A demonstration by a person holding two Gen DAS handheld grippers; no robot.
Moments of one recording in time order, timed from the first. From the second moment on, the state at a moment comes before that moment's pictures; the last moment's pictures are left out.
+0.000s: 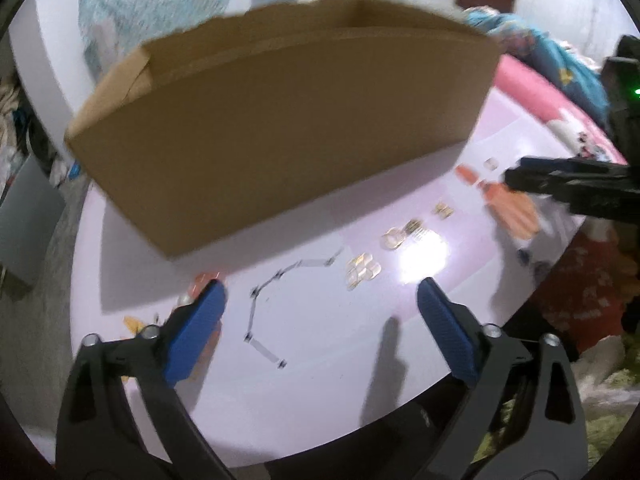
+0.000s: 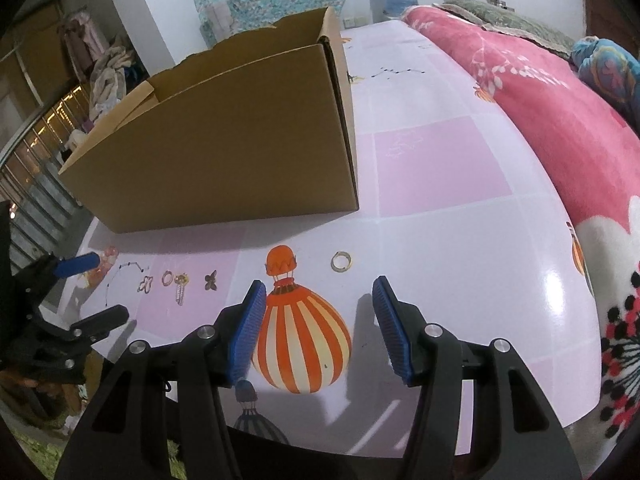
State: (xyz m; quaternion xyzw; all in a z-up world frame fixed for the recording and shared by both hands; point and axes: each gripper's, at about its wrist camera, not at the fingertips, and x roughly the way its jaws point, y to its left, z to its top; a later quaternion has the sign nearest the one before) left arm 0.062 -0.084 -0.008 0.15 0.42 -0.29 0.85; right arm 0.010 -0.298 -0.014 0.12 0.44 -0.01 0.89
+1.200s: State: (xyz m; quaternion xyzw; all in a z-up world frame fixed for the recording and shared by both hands) left arm 0.076 -0.133 -0.021 0.21 0.43 -0.38 0.79; right arm 0.021 -0.311 -0.014 0.12 0.43 -0.02 0.90
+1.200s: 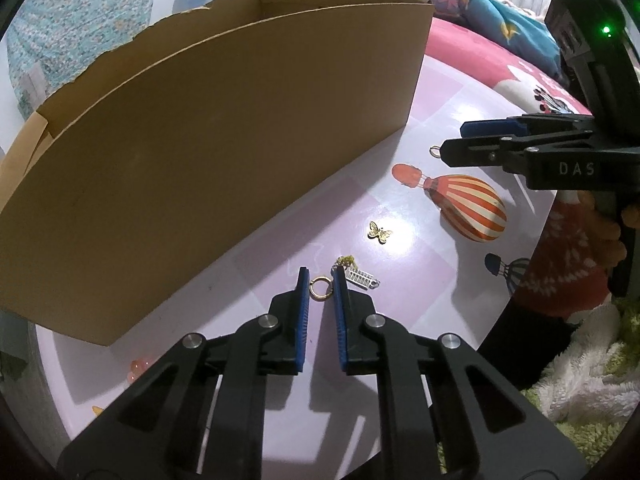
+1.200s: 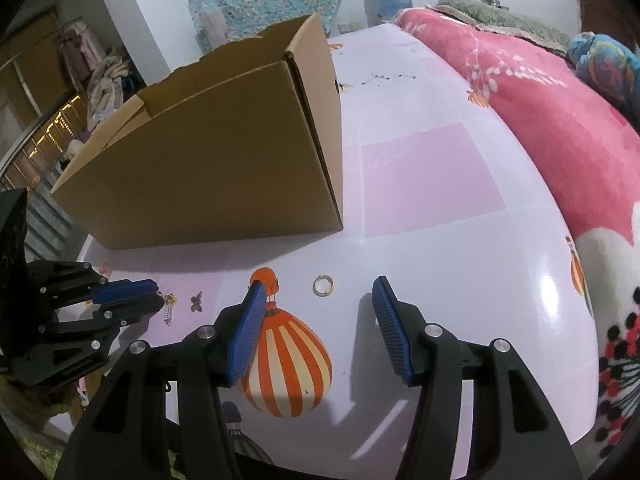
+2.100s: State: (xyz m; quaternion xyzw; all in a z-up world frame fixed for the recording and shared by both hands) left arm 0.074 -0.121 -0.018 0.19 0.43 -0.37 0.80; right arm 0.036 -0.296 -0.023 0.04 0.44 -0.01 0.90
